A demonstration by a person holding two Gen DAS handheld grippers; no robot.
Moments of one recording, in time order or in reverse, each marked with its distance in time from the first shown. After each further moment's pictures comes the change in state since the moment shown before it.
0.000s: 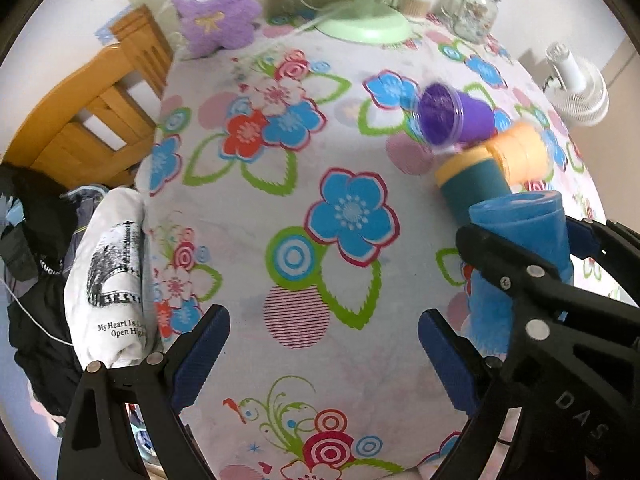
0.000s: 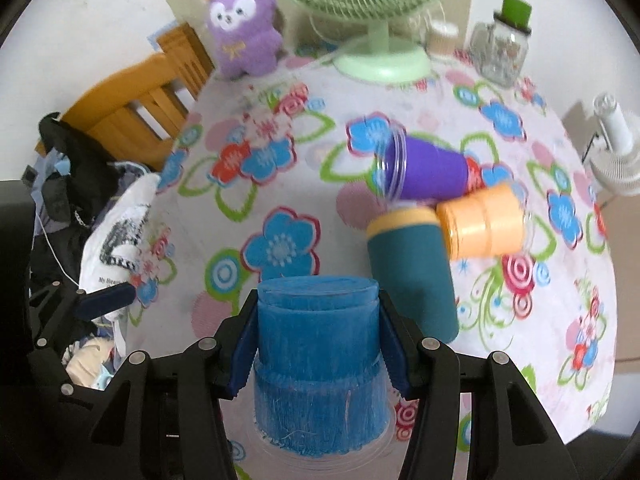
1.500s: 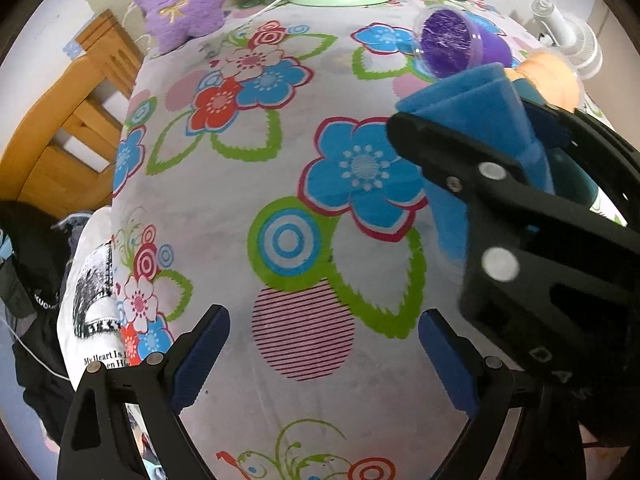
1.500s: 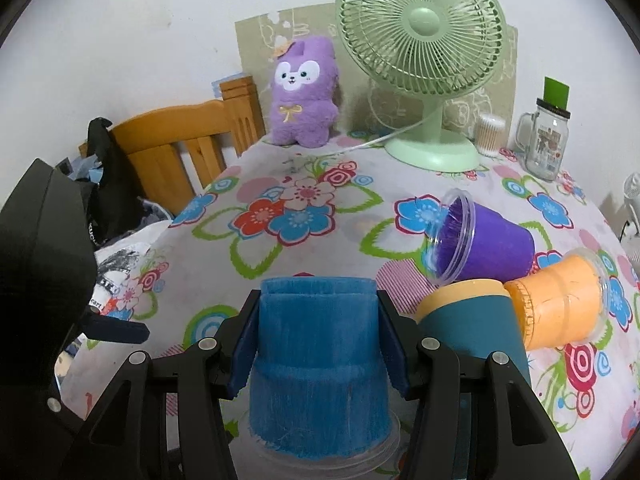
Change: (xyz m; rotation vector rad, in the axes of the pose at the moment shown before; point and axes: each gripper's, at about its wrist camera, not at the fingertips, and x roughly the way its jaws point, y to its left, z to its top) left arm 0.077 0.003 -0.025 0.132 -0.037 0.060; right arm 0.067 0.010 -0.034 -0.196 -0.433 0.076
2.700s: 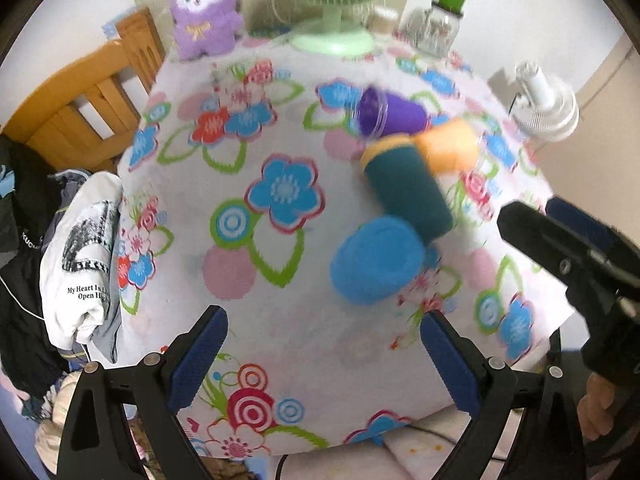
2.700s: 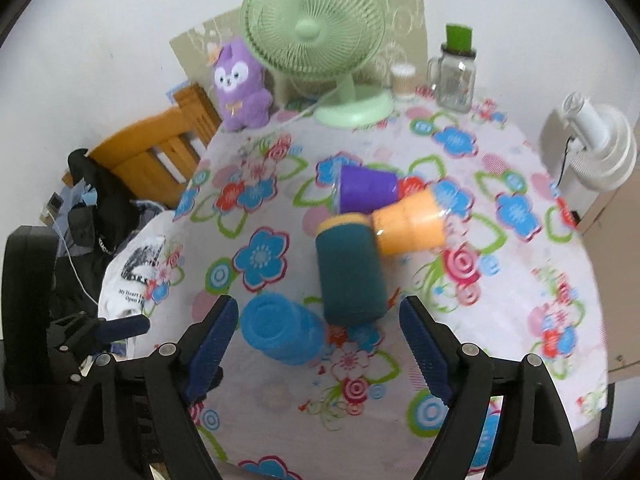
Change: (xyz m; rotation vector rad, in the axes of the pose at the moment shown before) left arm -0.120 -0.049 -0.012 -0.197 -0.062 -0.134; right arm -0.151 -0.066 0.031 0.234 0.235 -0.045
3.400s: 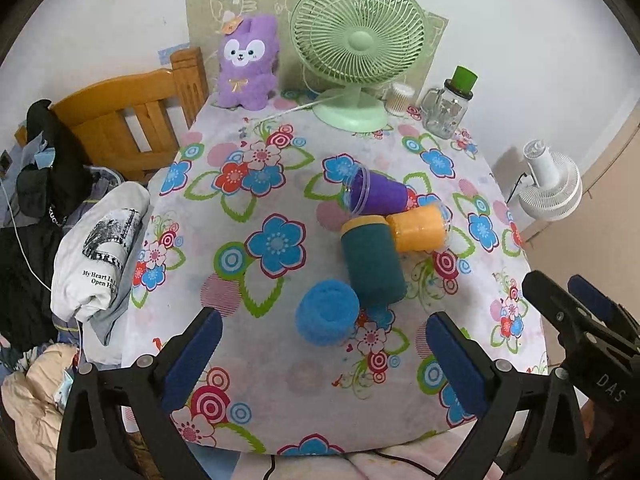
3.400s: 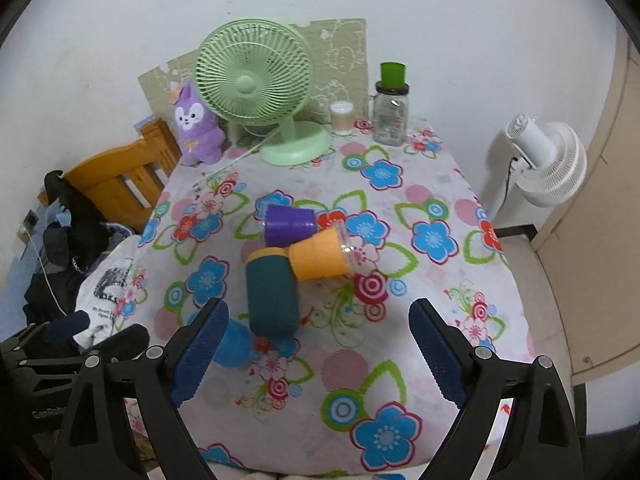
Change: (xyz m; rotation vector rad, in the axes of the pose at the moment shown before) left arm -0.058 -0.033 0.005 -0.177 -0.188 0.038; right arm -0.062 -0.055 0.009 0.020 -0.060 -0.130
